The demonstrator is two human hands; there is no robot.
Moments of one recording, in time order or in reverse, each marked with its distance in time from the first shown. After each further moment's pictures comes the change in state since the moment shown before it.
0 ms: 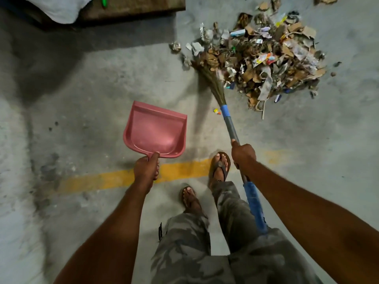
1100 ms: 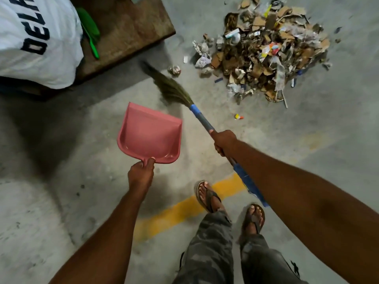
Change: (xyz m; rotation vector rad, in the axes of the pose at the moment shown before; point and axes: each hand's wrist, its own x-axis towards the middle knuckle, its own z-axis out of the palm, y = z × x) left_hand 0.220 0.113 -0.150 0.391 -0.050 0.240; right_hand -0.018 -0.214 0.174 0.331 -0.181 0.043
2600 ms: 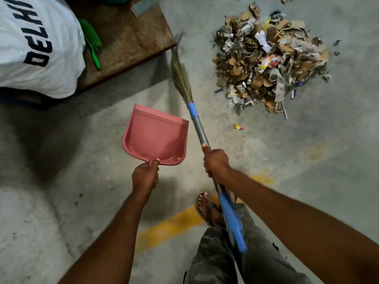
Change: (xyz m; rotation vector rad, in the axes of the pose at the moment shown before) left_hand -0.004 0.051 0.014 -0.152 -0.070 0.008; right_hand -0.033 -0.003 0.031 0.230 0.051 -0.064
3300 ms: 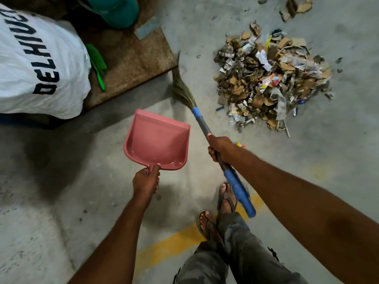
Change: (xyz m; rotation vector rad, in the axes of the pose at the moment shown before) left_hand 0.026 0.083 0.021 0.008 0.038 -0.015; right_hand 0.082 -0.122 -0.050 0.173 -0.127 0.117
